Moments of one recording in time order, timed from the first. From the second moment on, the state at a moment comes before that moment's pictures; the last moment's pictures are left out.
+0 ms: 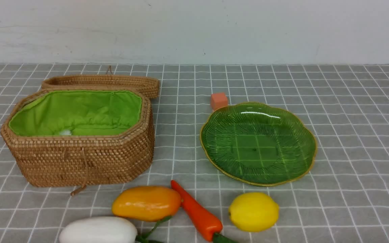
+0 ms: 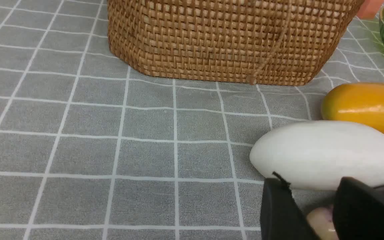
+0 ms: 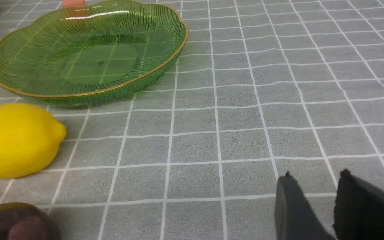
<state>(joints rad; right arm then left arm) -0.01 -0.01 0.02 0.09 0.39 -0.02 -0.10 -0.01 0.03 -0.05 0.38 -0.16</state>
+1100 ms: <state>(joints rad) -0.01 -0.01 0.02 0.09 0.39 -0.02 -0.10 -0.01 0.03 -0.05 0.38 -0.16</state>
